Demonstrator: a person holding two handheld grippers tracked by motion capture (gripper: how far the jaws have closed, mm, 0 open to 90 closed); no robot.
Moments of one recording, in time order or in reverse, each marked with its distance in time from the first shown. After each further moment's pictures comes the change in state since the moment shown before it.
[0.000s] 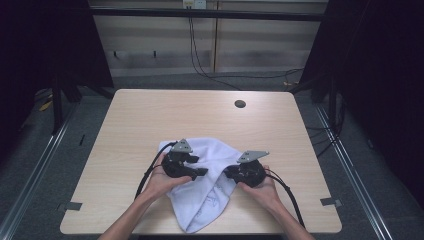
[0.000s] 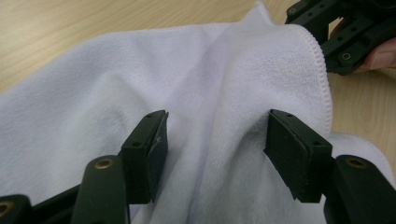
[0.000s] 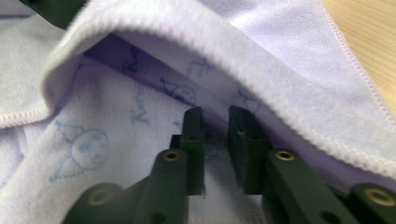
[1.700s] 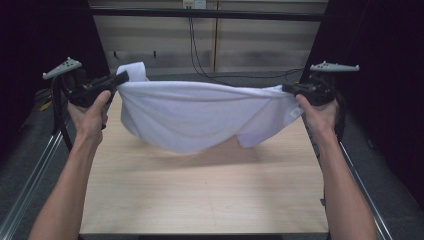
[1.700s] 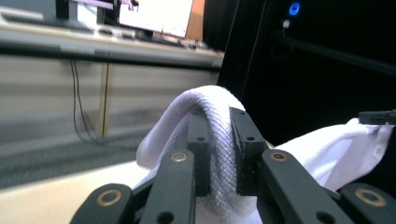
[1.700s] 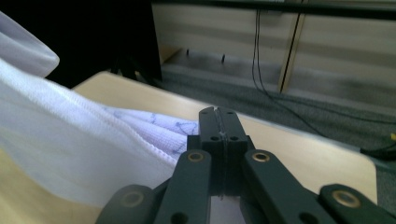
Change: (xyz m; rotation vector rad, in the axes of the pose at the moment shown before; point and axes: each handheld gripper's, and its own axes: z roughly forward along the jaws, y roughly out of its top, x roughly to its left) left arm 0.094 0.084 -0.246 -0.667 0.362 -0.220; right arm -0.127 0.152 -0.187 -0.332 -0.299 0.193
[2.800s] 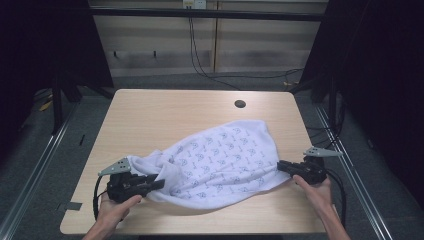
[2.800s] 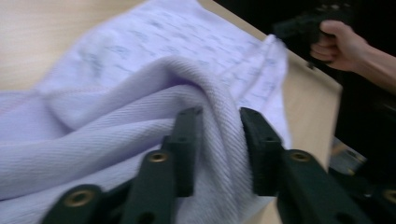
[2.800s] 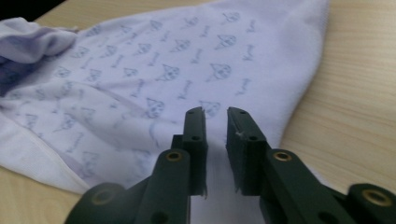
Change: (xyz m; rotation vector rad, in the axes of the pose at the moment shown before) left arm -0.071 -0.216 -0.051 0.446 -0.342 -0.028; right arm 0.009 -0.221 -0.021 0.203 0.167 0.100
